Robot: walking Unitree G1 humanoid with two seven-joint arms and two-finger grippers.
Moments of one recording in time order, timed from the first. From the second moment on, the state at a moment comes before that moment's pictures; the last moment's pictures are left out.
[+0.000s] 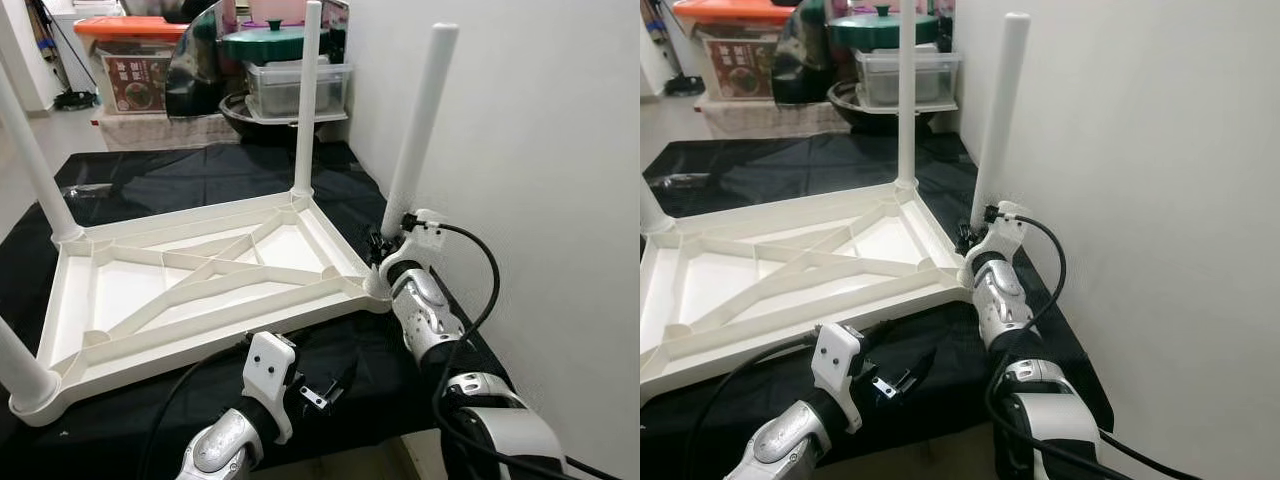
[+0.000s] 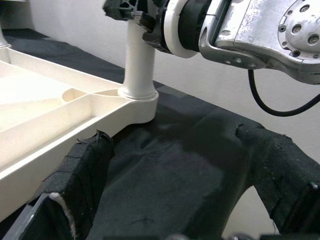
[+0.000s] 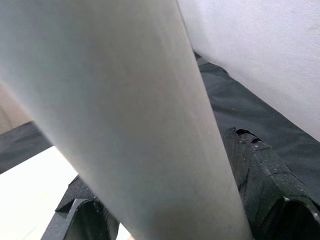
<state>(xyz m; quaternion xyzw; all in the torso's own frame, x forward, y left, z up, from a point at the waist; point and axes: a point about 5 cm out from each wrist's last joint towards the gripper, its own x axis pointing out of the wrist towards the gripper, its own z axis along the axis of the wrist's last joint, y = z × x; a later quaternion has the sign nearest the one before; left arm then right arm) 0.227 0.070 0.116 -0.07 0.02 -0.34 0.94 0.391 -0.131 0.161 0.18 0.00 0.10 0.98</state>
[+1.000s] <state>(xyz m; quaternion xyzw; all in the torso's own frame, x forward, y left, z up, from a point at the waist) 0.226 0.070 0.115 -0.07 0.02 -0.35 0.94 0.347 -0.111 0.174 0.01 0.03 0.61 0.79</state>
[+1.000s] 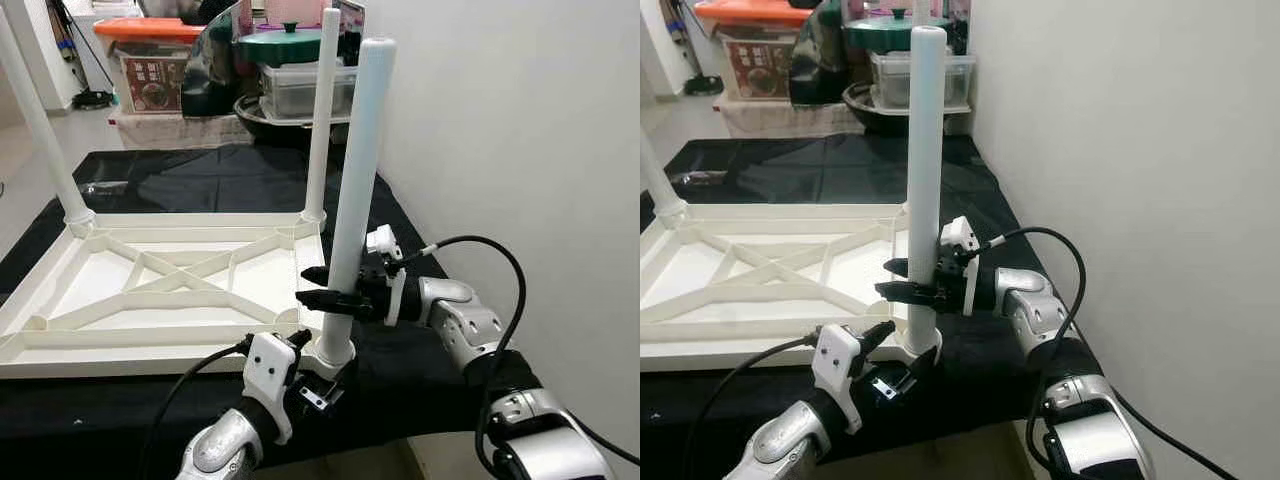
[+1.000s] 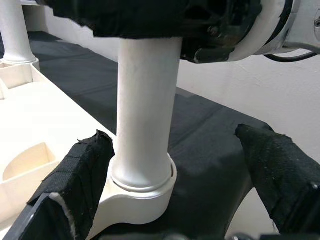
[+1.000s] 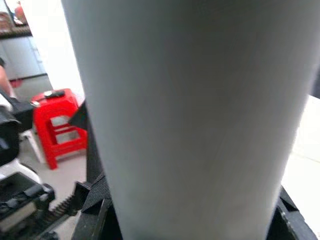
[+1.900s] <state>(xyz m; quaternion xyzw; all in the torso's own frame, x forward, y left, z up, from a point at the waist) 0.227 0.071 0.116 -0.06 0.02 -0.35 0.94 0.396 -0.222 0.176 0.10 0.03 -0.26 0.96</state>
